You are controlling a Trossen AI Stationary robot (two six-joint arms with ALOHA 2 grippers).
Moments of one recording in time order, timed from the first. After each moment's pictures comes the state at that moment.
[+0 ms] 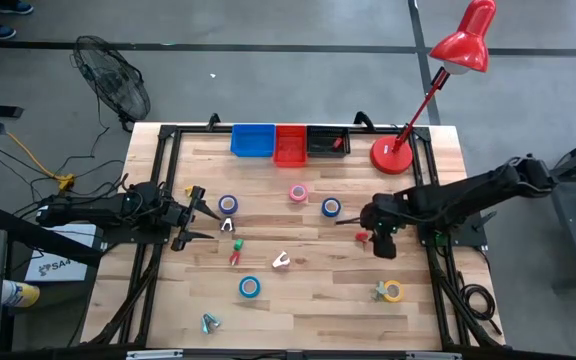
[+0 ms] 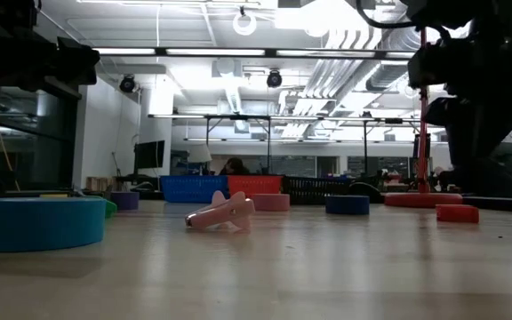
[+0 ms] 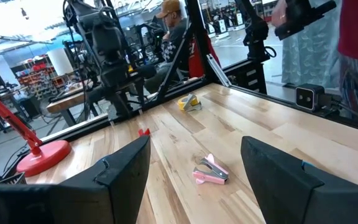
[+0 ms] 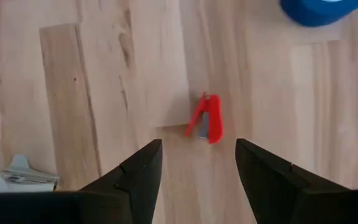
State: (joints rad) left arm 0.02 0.06 0.01 0.06 0.35 0.31; right arm 0.16 1.15 0.67 -0.74 -0.03 0.31
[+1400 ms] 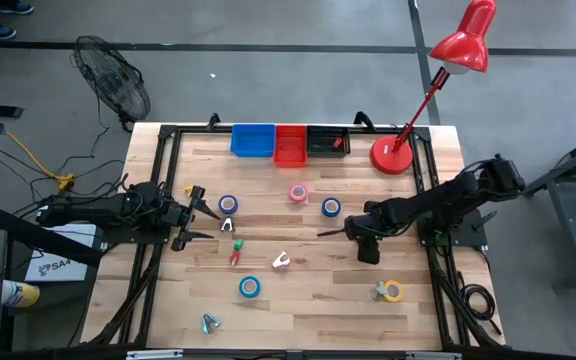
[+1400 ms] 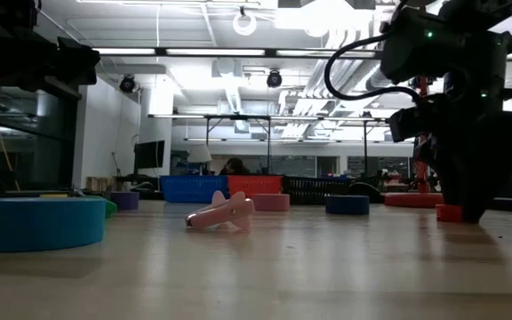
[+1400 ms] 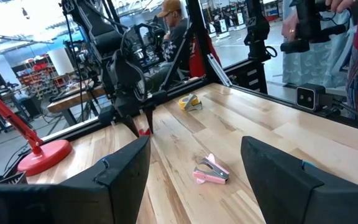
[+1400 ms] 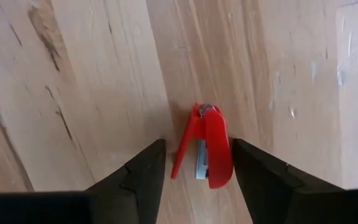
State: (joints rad) left arm 0.02 0.06 0.01 0.06 0.35 0.31; right arm 0.17 1.49 0.68 -0.59 0.02 0.40
